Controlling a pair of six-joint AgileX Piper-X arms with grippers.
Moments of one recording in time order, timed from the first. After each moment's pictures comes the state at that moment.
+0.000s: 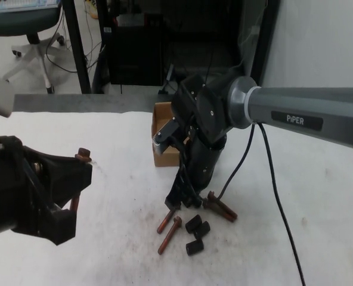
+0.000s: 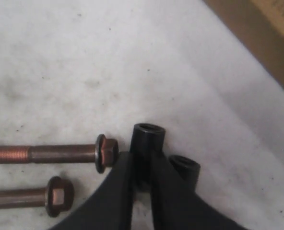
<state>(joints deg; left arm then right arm) -20.3 35.5 -36.7 36.0 19.4 -1.3 35.4 118.7 -86.4 47.3 -2.6 -11.9</state>
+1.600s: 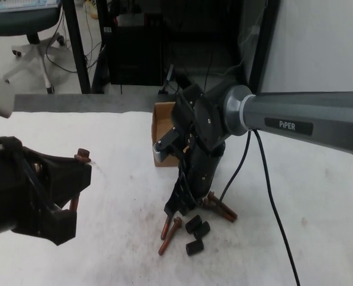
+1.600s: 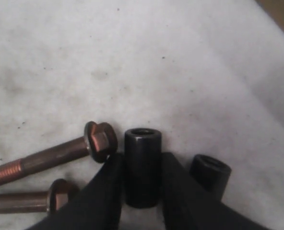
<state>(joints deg) -20.3 35.5 -36.6 36.1 19.0 -1.3 35.3 120.6 -86.3 47.8 -5.1 -11.0</state>
